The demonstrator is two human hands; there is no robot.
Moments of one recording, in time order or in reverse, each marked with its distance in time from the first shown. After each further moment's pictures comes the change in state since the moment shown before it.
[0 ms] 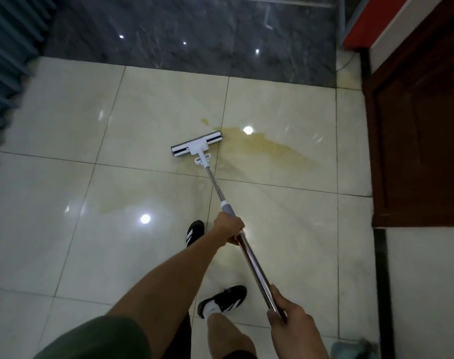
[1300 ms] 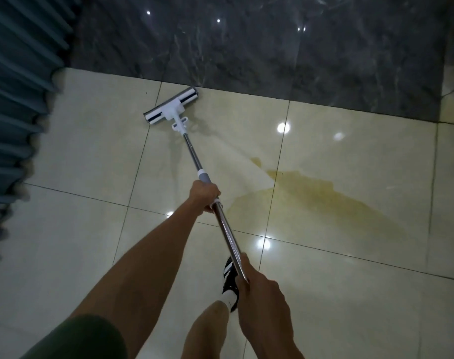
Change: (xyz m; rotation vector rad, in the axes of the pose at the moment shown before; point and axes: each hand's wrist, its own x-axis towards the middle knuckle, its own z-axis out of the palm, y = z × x) left_hand 0.303 0.313 -0.383 -0.147 0.260 -0.023; right_hand 0.240 -0.512 0.022 -0.175 -0.126 -0.262
